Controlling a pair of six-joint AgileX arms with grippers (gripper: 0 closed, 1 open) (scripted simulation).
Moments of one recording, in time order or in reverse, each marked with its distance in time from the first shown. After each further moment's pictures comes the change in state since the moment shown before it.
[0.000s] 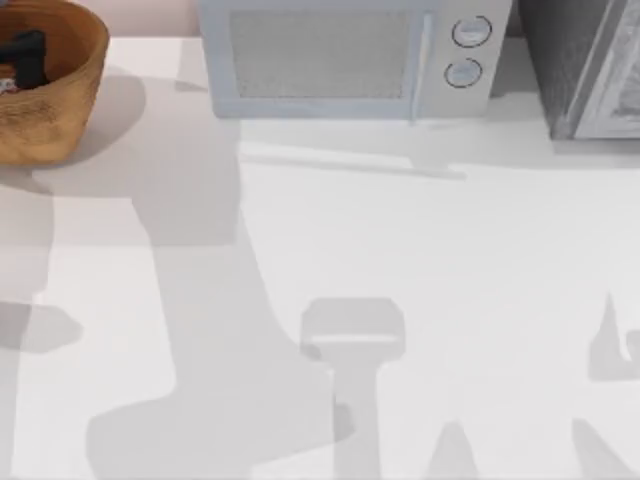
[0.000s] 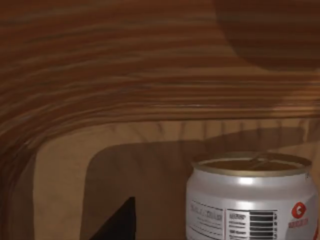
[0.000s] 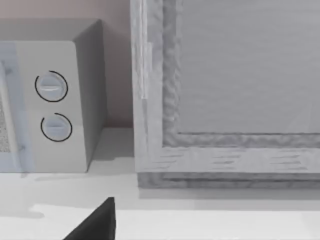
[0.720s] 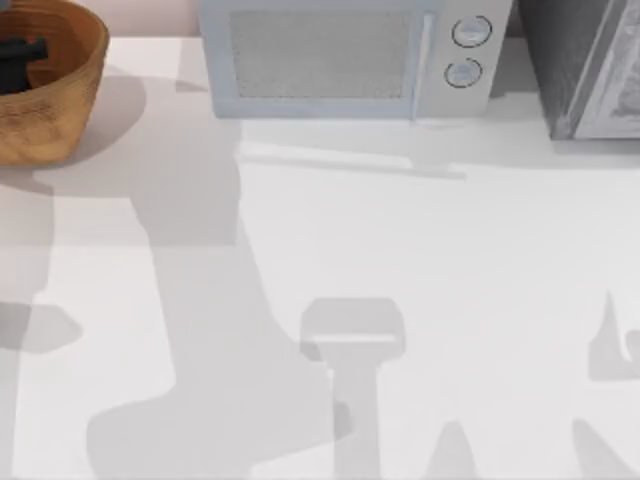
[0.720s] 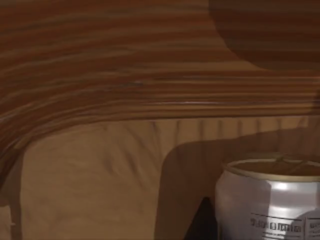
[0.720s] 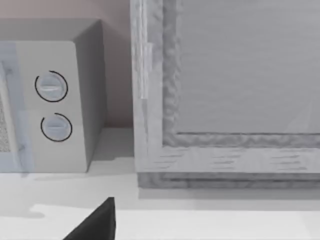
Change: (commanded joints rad) left arm 0.000 0.000 0.000 0.000 0.000 0.000; right arm 0.000 0.000 0.000 0.000 0.000 0.000
